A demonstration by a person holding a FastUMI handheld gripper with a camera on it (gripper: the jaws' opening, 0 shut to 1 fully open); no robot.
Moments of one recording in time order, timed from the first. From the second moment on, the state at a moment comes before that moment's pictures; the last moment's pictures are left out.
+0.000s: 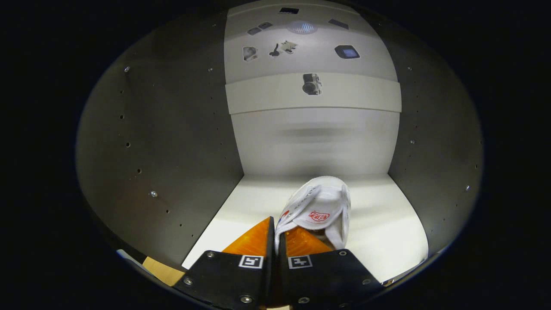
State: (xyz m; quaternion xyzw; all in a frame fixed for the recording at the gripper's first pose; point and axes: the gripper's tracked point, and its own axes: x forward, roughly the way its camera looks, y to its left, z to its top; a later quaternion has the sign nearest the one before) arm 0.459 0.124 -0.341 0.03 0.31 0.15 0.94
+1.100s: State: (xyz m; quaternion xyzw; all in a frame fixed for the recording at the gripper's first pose) arm 0.240 0.077 -0.214 0.03 0.23 0.07 0.97
